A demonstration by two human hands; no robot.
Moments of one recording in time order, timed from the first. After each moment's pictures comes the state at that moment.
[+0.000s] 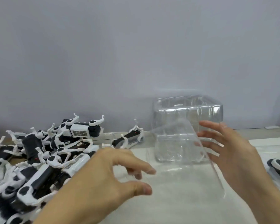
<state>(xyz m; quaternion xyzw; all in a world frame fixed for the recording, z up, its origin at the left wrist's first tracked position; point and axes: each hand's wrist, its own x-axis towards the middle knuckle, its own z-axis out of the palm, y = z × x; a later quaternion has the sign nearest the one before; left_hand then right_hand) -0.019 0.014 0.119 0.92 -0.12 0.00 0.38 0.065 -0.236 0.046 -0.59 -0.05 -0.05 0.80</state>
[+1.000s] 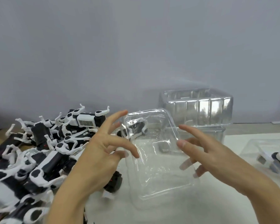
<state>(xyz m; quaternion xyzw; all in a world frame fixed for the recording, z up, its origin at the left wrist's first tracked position) 0.004 0.041 0.077 0.87 -0.10 0.12 0.47 0.045 -0.209 0.058 -0.80 -0.16 0.10 0.58</state>
